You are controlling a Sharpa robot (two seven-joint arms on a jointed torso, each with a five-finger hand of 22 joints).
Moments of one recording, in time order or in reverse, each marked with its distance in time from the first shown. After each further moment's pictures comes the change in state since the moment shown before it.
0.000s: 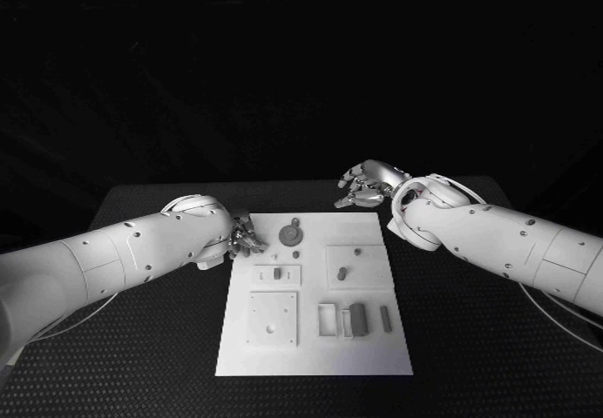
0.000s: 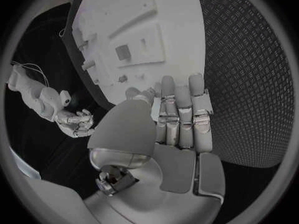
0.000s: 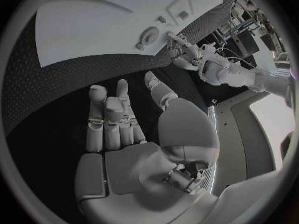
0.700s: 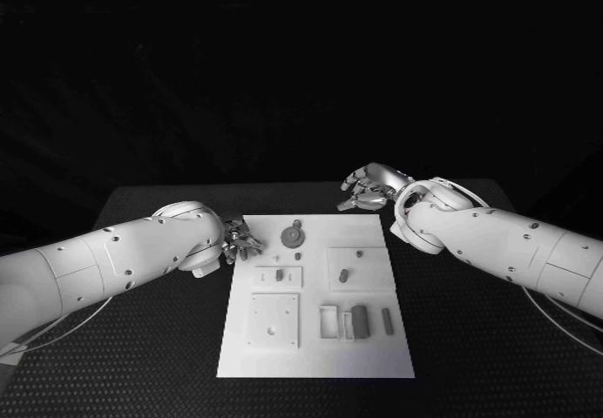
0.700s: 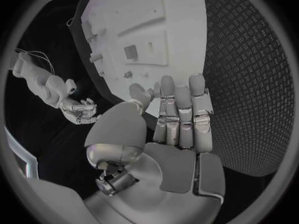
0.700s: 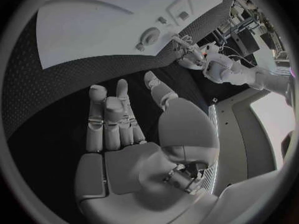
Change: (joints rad) left arm -0.002 -0.095 0.008 0.112 0.099 -0.072 -0.001; left_hand -0.288 0.016 0.216 -0.239 -0.003 0.029 -0.007 0.011 0.028 0.019 -0.008 0.018 0.012 0.015 -0.004 0.016 0.011 -0.003 0.011 -0.007 0.047 0.001; right arm -0.004 -0.004 0.000 -0.003 0.011 0.001 0.000; right_hand 0.000 0.000 0.000 0.000 0.000 -0.004 0.000 0.000 0.000 0.002 0.002 -0.004 0.001 0.000 0.000 0.000 0.000 0.000 0.000 0.000 0.000 0.000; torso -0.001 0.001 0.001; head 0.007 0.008
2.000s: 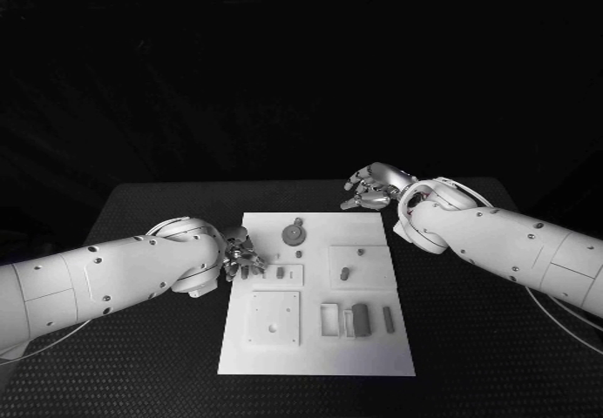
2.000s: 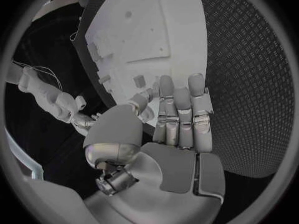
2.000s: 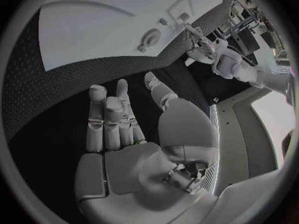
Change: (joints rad) left arm -0.004 -0.096 -0.040 0.208 -0.079 -0.027 -0.041; left_hand -0.081 -0.014 0.066 -0.066 0.014 0.018 -0.010 0.001 0.011 0.028 -0.011 0.012 0.007 0.024 -0.008 0.015 0.012 -0.001 0.019 -0.009 0.023 -0.001; right arm -0.004 -0.003 0.000 -0.002 0.008 0.003 0.000; right_hand -0.008 0.008 -0.003 0.003 0.000 0.004 0.001 0.000 -0.001 0.000 0.000 0.000 0.001 0.000 0.004 0.000 0.001 0.000 0.002 -0.002 0.000 0.000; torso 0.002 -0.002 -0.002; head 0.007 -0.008
